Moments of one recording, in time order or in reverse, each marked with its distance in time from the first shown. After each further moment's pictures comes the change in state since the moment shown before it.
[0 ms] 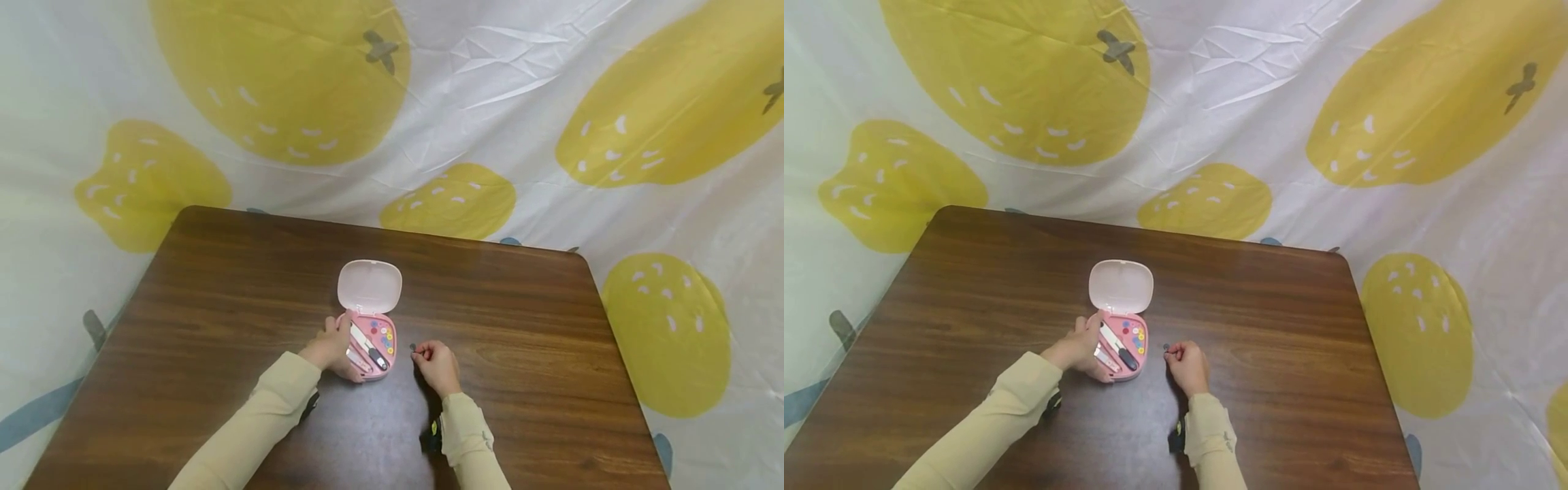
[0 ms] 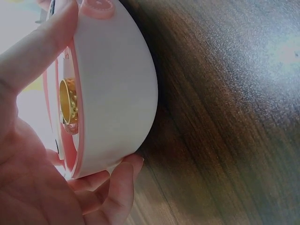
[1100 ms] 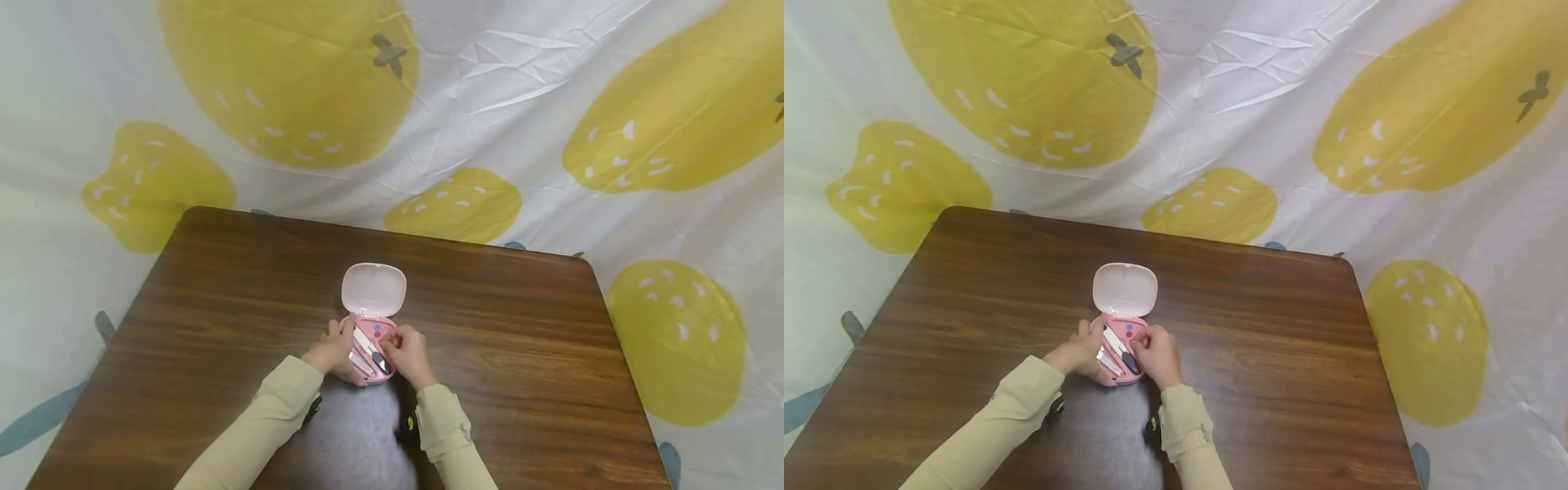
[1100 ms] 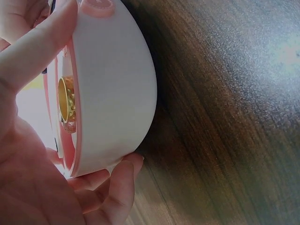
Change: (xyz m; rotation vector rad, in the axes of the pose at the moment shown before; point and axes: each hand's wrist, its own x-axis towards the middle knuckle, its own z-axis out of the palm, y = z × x) left_hand 0.000 -0.003 0.001 -0.017 0.019 0.005; right_hand 0.010 -0.069 0.020 0.132 -0.055 -0.213
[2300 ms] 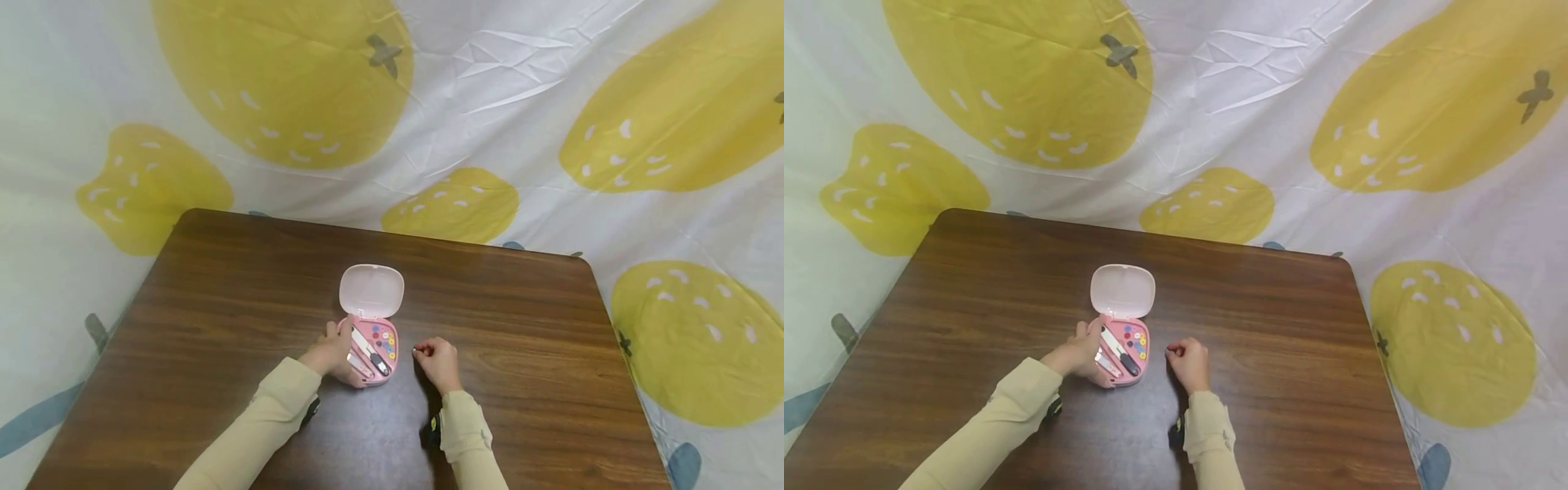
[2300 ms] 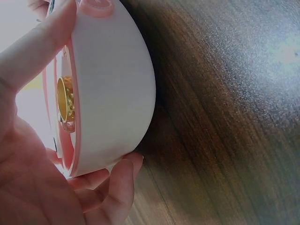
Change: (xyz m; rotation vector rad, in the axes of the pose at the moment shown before) left_hand 0.001 0.002 0.000 -0.023 -0.022 -0.021; right_hand -0.010 0.068 -0.022 -0.096 0.134 0.003
